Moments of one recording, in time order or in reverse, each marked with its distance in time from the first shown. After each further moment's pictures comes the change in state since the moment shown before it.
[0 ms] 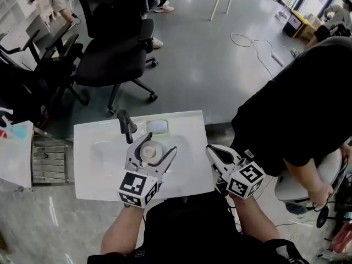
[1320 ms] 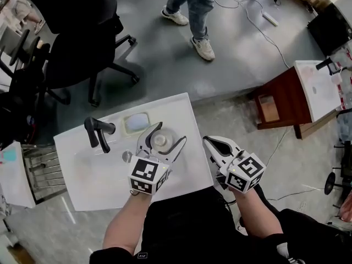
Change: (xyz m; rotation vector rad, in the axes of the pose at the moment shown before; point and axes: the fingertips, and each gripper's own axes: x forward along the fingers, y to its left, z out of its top) left arm 0.133 -0.038 -0.097 -0.012 0.195 -0.187; right arm 0.006 -0.083 -0.063 0.117 0.050 -0.099
